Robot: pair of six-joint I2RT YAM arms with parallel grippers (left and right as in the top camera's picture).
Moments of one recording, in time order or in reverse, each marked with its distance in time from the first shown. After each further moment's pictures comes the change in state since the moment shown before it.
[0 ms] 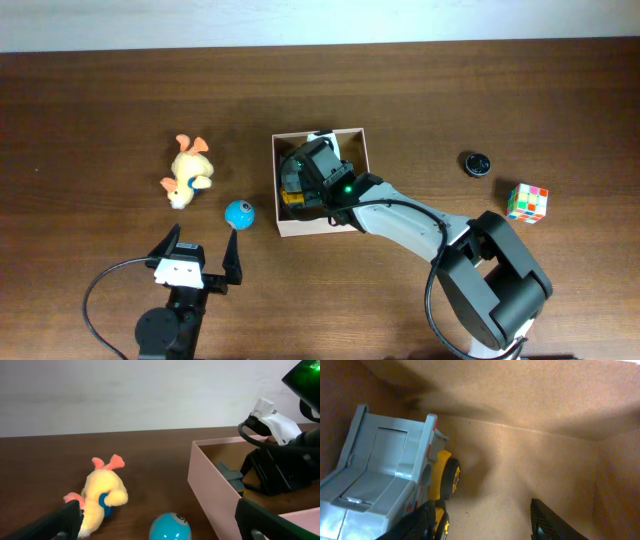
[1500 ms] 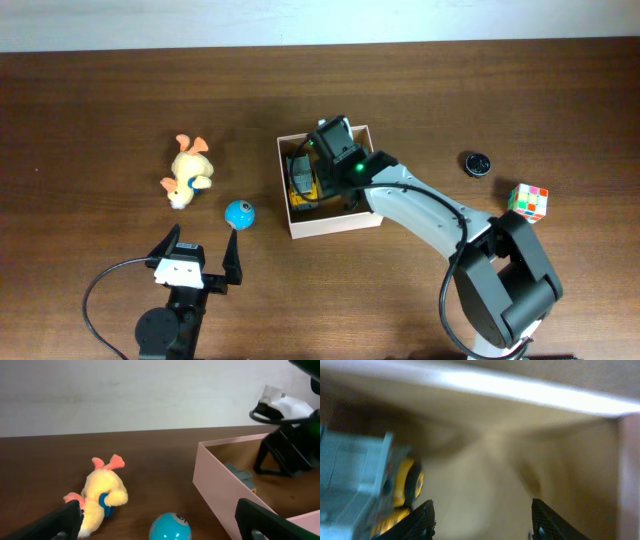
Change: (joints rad) left arm 0.000 0.000 0.000 0.000 0.000 0.000; right arm -0.063 -0.021 0.111 -0.236 0.032 -0.114
